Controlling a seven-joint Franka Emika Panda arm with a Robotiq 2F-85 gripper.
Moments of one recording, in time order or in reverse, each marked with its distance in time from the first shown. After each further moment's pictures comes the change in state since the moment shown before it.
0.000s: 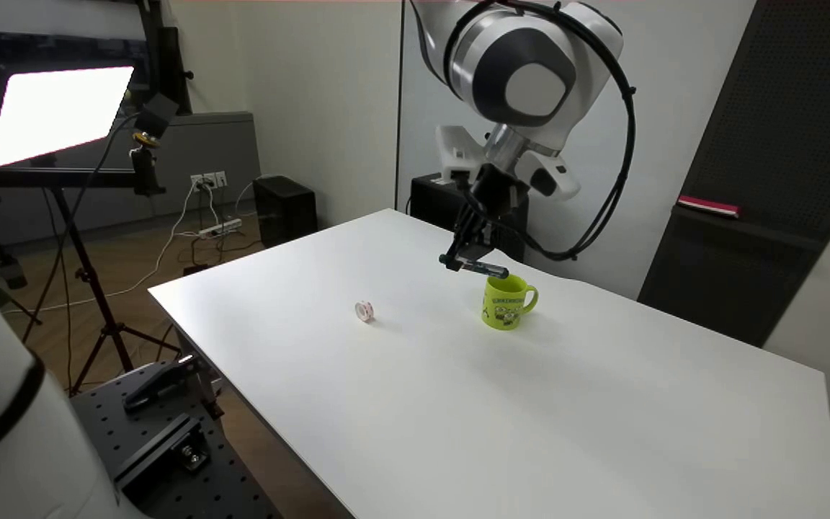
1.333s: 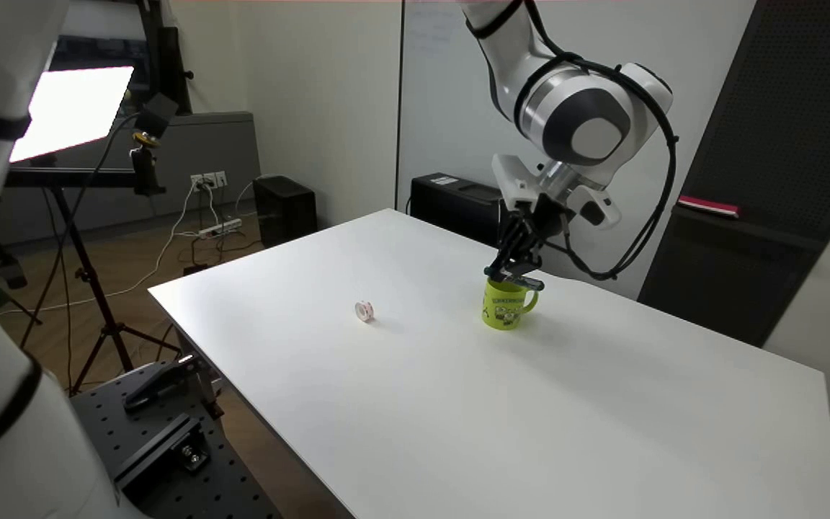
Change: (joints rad) arm -0.046 0.353 -0.008 0.409 0.034 -0.107 -0.035
